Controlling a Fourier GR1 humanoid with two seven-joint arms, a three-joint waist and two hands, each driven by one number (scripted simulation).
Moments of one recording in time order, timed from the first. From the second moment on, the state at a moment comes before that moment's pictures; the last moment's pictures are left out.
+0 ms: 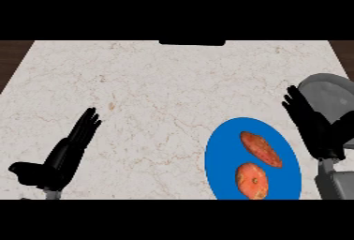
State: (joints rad) left arm 0.02 0.45 -0.30 -1.50 0.42 0.07 -0.18; right arm -0.14 -0.36 0.03 -1.42 -0.29 0.01 0.12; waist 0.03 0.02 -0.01
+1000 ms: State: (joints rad) left arm -0.18 0.47 -0.18 -1.45 0.34 0.27 -0.05; right arm -0.25 -0.74 0.09 -1.45 -0.06 0.59 -0.65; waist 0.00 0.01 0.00
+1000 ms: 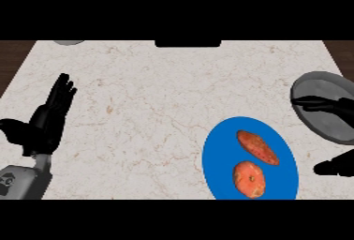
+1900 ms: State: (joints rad) left arm -0.25 0.41 -0.15 -1.40 0.28 0.27 -0.01; right arm -0.44 -0.92 0.21 -1.63 0.07 0.57 -0.57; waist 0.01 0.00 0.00
